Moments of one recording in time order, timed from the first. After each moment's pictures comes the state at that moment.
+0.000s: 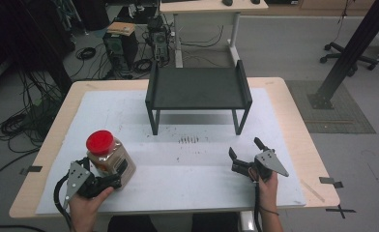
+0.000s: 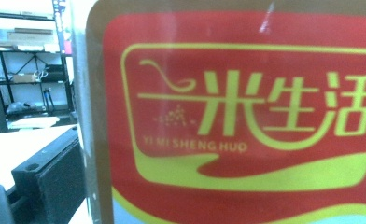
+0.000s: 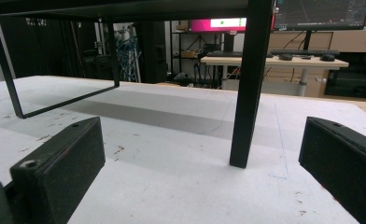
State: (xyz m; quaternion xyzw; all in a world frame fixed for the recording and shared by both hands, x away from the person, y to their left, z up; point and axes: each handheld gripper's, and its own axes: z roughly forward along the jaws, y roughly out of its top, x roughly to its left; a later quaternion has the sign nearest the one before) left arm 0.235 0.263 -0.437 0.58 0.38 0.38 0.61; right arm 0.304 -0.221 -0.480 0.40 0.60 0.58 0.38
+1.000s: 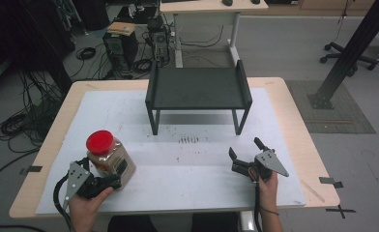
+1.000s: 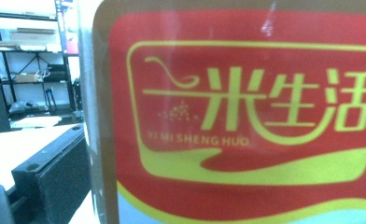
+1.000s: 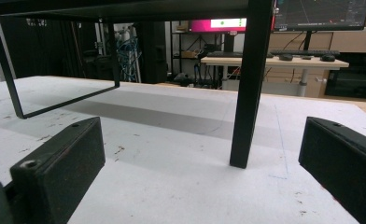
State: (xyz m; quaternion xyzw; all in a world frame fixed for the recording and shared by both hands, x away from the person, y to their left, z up) left arm 0.233 0.264 -0.438 0.58 0.38 0.39 0.60; right arm 0.304 -0.221 -0.480 0.40 0.60 0.58 0.38
